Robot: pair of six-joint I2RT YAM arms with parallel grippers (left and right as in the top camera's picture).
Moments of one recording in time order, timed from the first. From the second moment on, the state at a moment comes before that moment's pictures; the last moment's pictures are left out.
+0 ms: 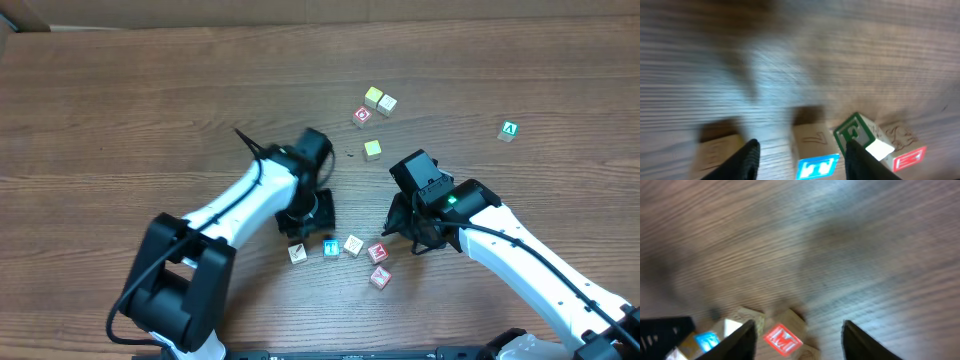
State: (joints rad) left arm -0.49 1.82 1.18 -0.92 0.29 -0.65; right arm 0.54 1.43 0.96 -0.85 -0.01 0.91
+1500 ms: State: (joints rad) left arm -0.28 1.82 1.31 -1.15 0.20 -0.54; right arm 0.66 1.74 0.96 -0.65 -0.39 0.55
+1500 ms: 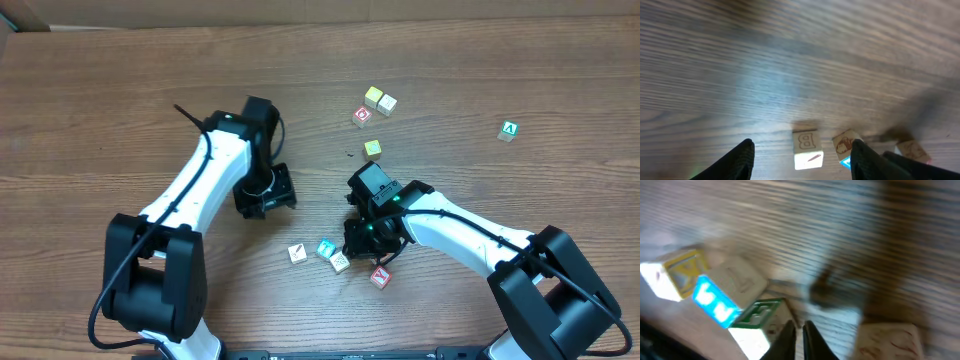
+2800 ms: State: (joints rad) left arm -0.36 1.82 1.28 -1.11 0.19 -0.51; right arm 0.52 1.74 1.05 -1.03 -0.16 0.57
